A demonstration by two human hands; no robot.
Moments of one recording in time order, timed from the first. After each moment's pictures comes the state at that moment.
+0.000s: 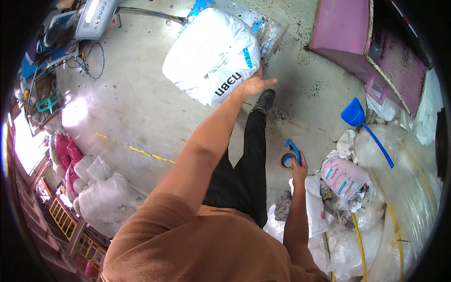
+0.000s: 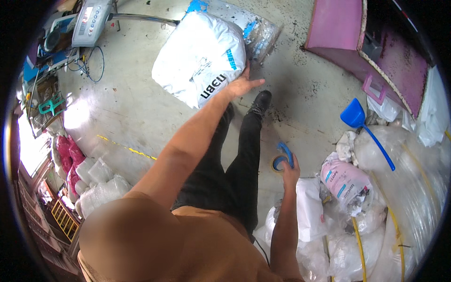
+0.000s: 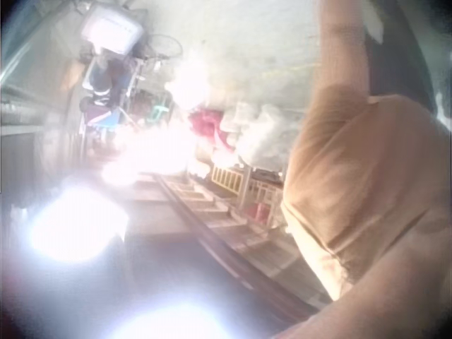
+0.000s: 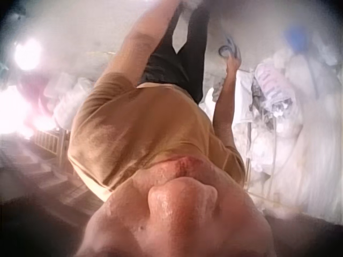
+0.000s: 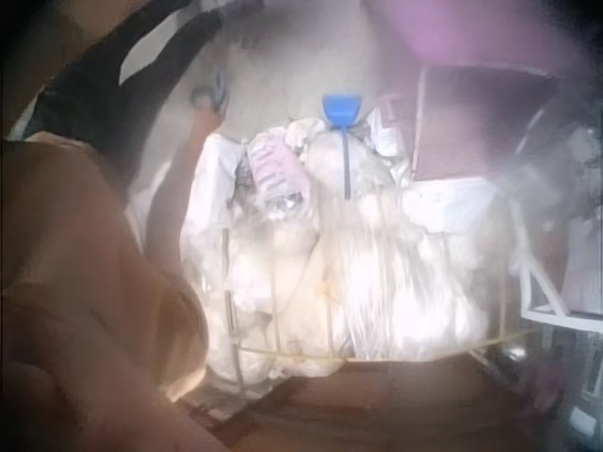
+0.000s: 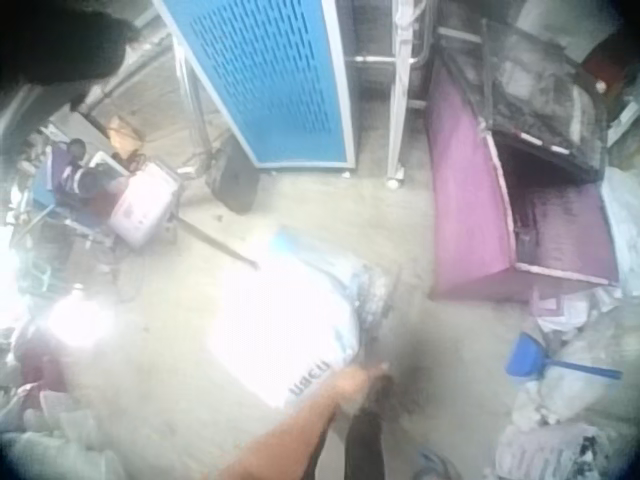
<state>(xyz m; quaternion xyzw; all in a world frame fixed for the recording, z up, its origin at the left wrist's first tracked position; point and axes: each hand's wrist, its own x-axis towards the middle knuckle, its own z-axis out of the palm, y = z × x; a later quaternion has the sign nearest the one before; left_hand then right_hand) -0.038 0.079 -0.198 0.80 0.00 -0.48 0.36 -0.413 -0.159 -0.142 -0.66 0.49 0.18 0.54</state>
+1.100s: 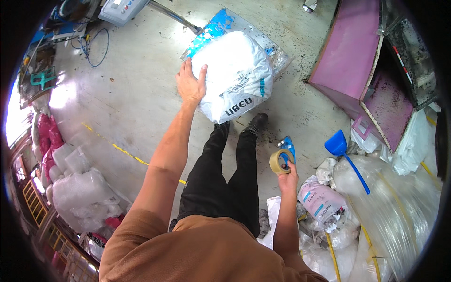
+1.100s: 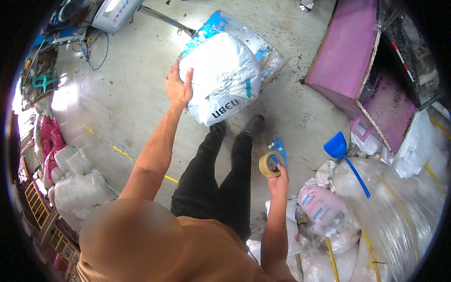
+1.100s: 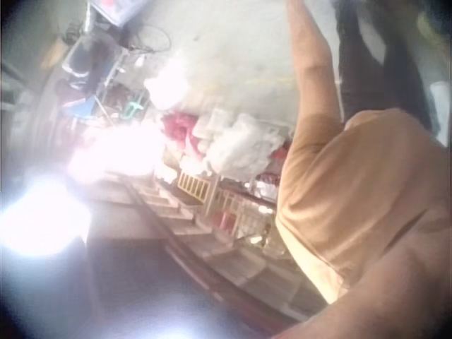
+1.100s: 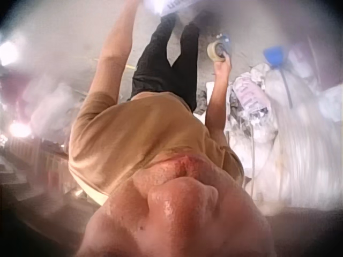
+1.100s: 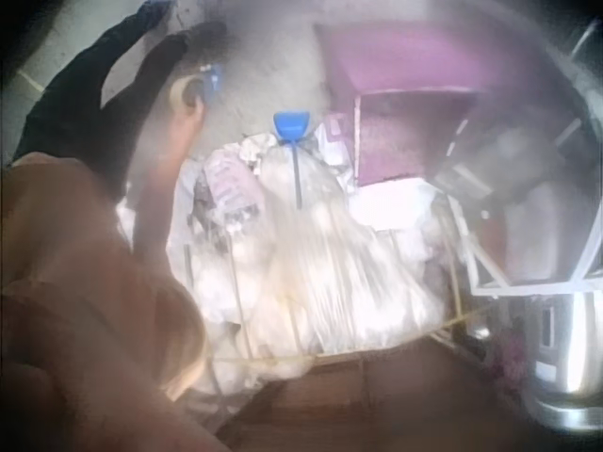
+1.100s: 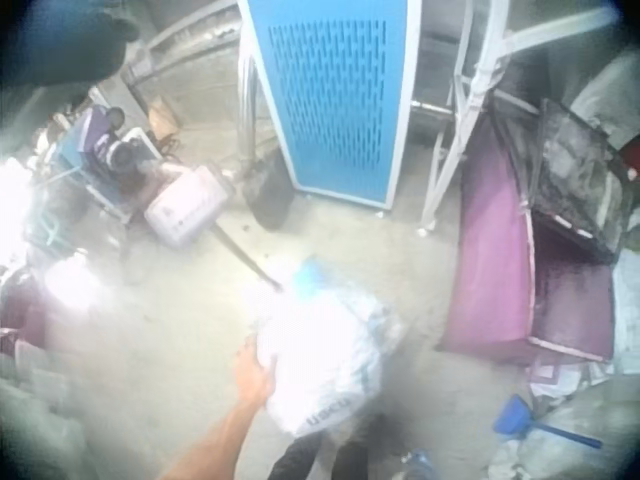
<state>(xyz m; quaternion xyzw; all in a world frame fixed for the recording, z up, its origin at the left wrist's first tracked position) 0.005 0.283 -0.137 0.95 0.22 -0.03 0.21 -0.294 -0.125 -0.112 -0.26 0.59 0.07 0.76</state>
